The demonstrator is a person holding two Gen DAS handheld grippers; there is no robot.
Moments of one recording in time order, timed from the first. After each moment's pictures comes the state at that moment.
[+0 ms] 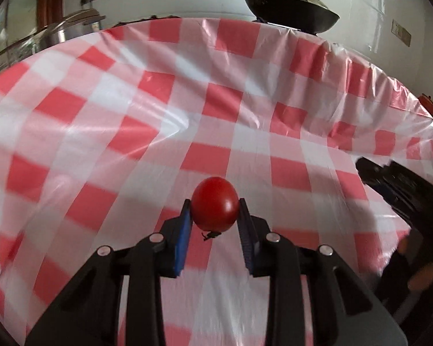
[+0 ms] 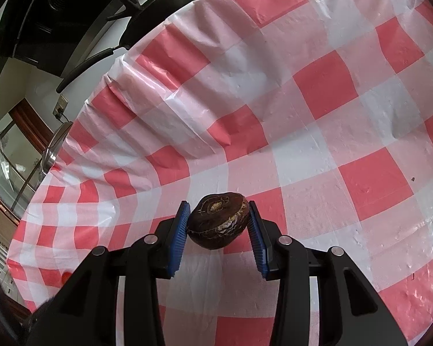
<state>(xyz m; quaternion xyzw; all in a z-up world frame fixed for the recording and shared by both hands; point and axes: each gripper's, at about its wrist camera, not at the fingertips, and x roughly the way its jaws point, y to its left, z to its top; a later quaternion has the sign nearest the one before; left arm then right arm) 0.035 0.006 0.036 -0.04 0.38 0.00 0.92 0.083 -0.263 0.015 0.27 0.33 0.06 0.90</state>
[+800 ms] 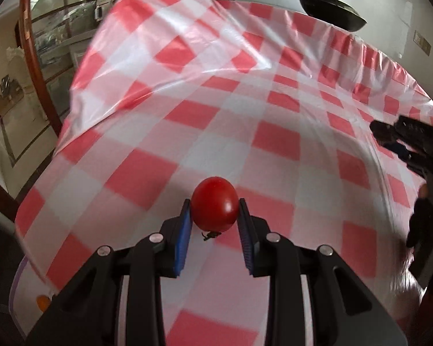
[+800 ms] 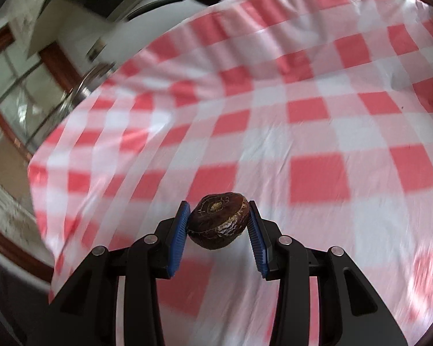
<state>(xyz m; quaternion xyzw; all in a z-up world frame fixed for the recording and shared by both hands) -0.184 0.092 0.016 -0.07 0.41 0.09 0.90 -0.053 -0.177 0.028 0.18 0.39 0.15 0.89</state>
